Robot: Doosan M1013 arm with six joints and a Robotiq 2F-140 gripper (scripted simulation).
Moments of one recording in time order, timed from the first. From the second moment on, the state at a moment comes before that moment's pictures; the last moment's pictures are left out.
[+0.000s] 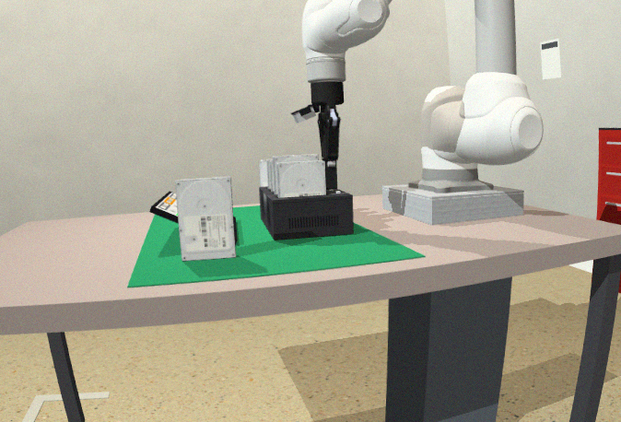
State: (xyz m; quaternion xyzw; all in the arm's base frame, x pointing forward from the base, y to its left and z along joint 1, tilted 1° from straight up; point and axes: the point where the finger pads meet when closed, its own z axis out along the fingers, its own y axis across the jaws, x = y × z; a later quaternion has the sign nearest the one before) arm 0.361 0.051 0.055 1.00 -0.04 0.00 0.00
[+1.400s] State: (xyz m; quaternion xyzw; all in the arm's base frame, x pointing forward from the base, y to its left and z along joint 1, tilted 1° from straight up) arm 0.362 0.051 0.125 1.00 -0.04 0.00 0.00
